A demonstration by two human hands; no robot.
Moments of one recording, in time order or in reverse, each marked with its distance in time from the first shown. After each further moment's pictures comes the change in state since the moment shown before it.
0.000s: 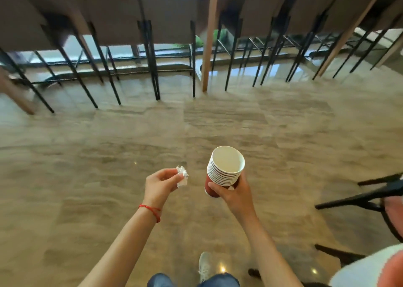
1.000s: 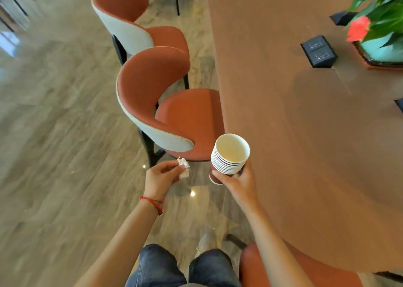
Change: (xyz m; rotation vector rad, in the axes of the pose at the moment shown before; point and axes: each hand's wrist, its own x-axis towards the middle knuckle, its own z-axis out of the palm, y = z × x) left_hand -0.392 -0.197 0.140 0.588 -1.202 -0.113; right_hand -0.538 0.105 -0.162 0.165 1.365 0.225
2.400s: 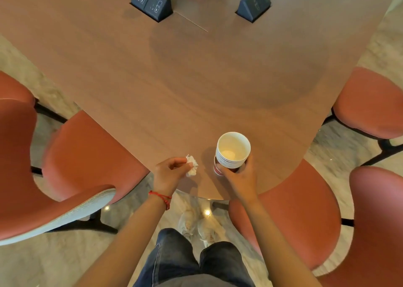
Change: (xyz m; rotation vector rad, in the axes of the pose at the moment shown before) left_hand 0.034 -0.031 0.210 0.533 -0.764 0.009; right_hand -0.032 0.072 -0.120 0.081 0.905 0.206
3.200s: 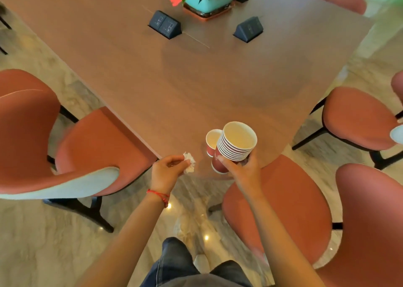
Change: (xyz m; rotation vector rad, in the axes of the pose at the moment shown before) left_hand -0.114 -0.015 -0.005 -0.110 0.068 0.119; right_hand -0.080 -0.032 -0.052 0.187 -0.099 -0.143
